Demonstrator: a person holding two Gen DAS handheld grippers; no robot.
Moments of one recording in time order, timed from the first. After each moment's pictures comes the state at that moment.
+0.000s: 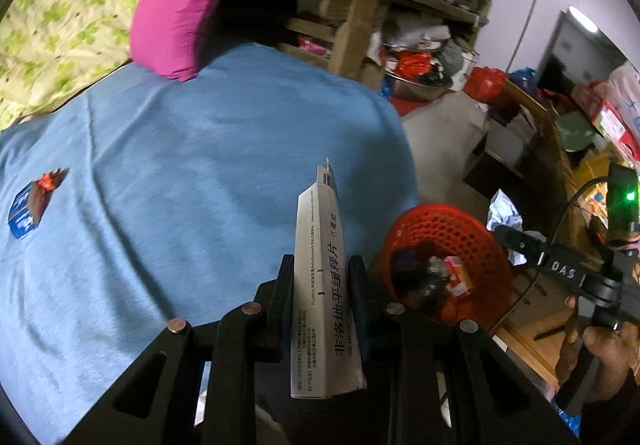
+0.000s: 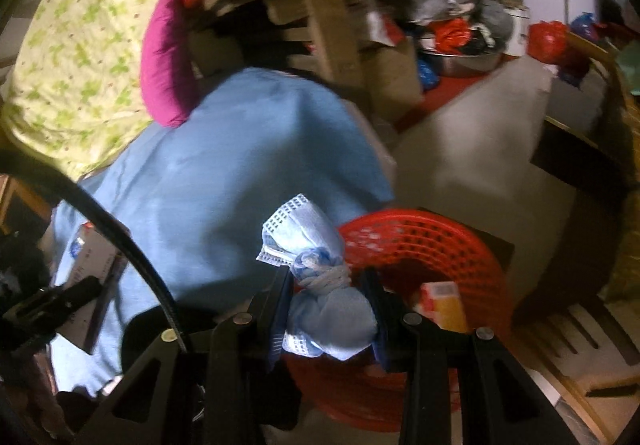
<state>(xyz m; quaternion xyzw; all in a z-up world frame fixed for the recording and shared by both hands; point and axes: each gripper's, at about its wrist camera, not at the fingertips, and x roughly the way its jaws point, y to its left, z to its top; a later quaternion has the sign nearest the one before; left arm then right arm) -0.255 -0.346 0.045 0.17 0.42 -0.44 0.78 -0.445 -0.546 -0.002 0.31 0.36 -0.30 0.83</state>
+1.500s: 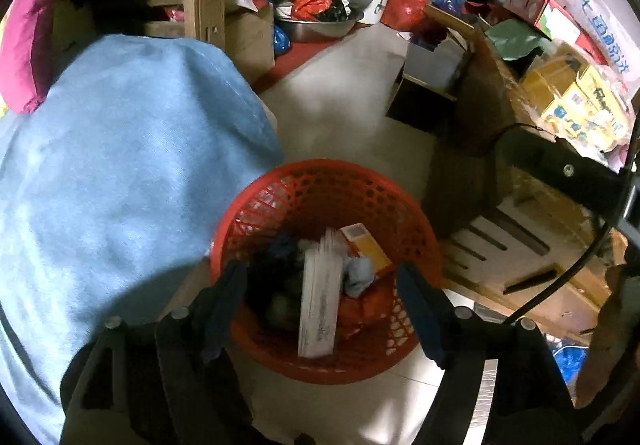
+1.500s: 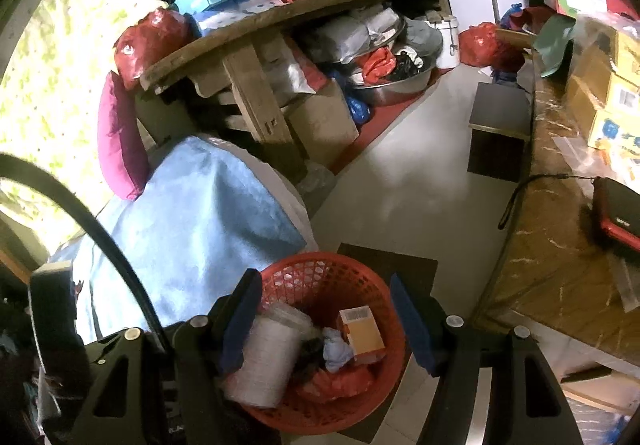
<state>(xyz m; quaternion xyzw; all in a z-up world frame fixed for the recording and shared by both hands) -0.356 -0.485 -0.013 0.27 0.44 -0.53 0.67 -0.530 -0.583 0.033 0.33 0.28 -0.38 0.81</state>
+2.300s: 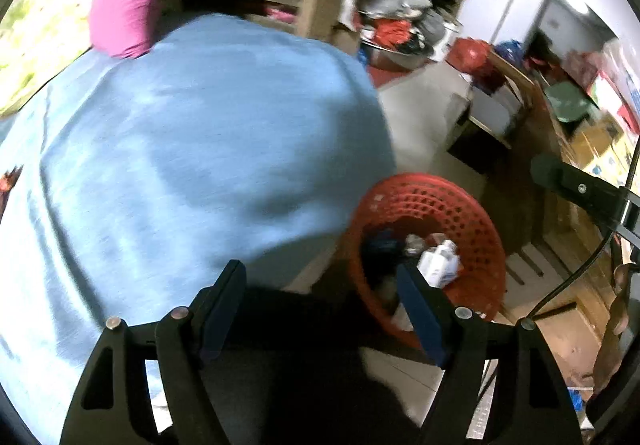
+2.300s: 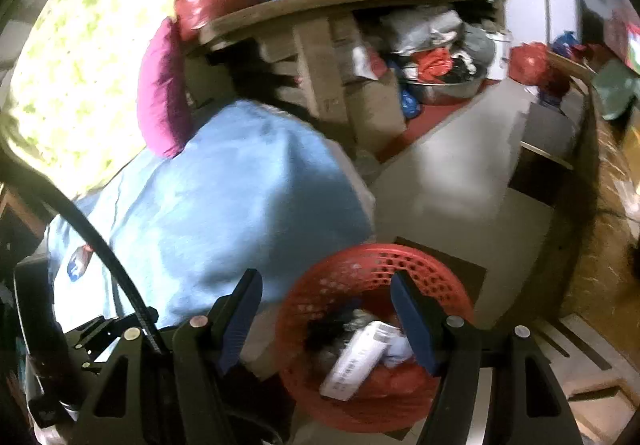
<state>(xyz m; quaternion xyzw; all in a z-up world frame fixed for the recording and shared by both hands) -0.257 -0.375 0.001 0.19 0.45 -0.45 0.74 -0.435 -0.531 0.048 0.28 0.33 -0.31 0.85</state>
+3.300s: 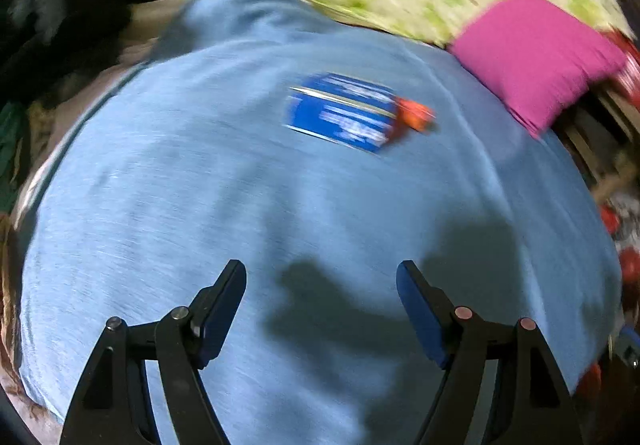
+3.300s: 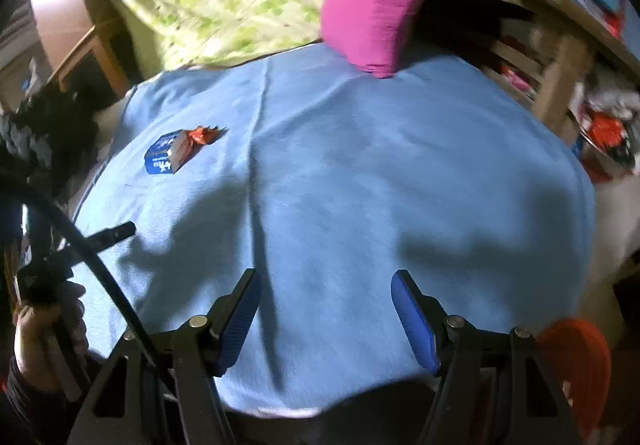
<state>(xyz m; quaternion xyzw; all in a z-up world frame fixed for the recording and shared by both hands) -0.019 -0.071 -0.025 -0.03 0.45 -0.09 0.89 -0.184 -0.373 0.026 0.14 0.43 -0.09 0.89</state>
